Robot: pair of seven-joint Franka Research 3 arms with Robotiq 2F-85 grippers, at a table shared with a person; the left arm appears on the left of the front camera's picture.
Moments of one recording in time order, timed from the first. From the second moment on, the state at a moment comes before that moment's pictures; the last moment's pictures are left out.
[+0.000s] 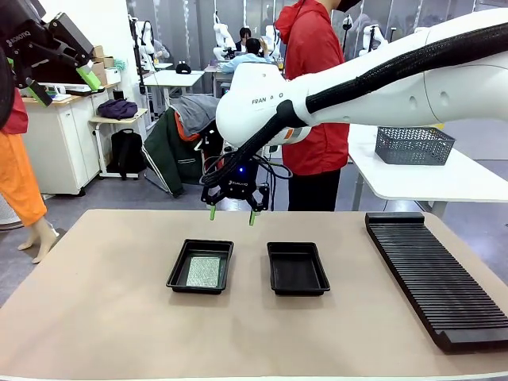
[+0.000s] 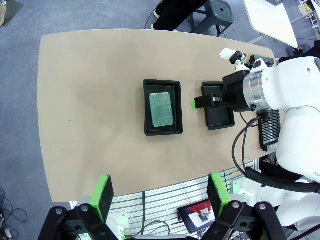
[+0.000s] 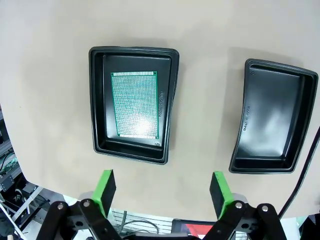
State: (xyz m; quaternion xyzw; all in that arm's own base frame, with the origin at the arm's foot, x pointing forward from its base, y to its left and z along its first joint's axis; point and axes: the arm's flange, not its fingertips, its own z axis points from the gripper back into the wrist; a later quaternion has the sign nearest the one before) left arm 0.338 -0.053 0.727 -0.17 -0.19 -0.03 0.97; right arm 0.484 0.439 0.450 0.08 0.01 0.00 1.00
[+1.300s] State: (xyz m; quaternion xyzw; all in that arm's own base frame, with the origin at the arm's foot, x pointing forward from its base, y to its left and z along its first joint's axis) left arm 0.347 -0.060 0.711 -0.16 -0.17 -0.03 0.97; right arm 0.481 0.428 0.464 0.11 0.00 -0.01 0.99
